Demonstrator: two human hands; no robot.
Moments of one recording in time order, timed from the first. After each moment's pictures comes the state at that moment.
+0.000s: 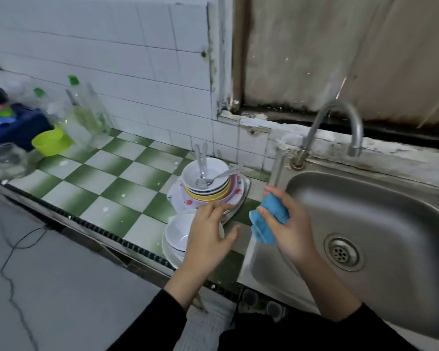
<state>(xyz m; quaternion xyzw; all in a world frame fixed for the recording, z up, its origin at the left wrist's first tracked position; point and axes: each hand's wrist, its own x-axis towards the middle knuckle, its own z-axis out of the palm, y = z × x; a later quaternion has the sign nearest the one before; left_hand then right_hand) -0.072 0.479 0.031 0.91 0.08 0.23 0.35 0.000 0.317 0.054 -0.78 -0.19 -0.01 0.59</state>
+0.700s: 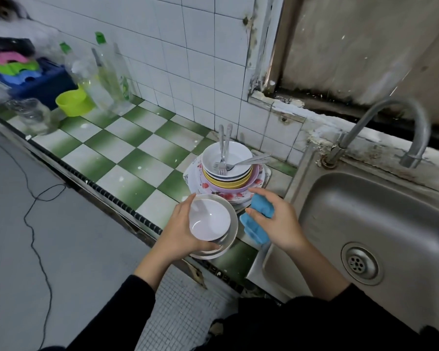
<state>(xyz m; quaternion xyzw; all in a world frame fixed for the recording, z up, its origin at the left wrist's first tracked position) -0.106 0.554 -0.001 0.87 0.25 0.00 0.42 0.024 0.362 0.034 -0.81 -0.24 0.18 0.50</state>
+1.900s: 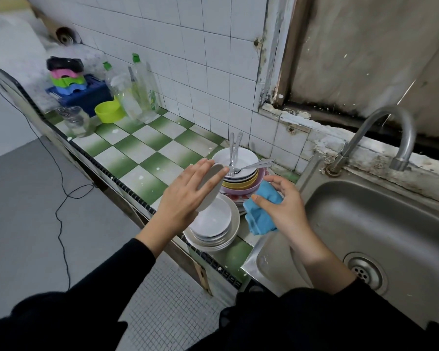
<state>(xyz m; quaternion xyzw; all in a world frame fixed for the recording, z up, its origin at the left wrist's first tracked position) -0.099 0.549 0.057 0.96 -0.01 0.27 -0.08 0.024 0.349 0.061 -0.74 -0.20 0.15 0.62</state>
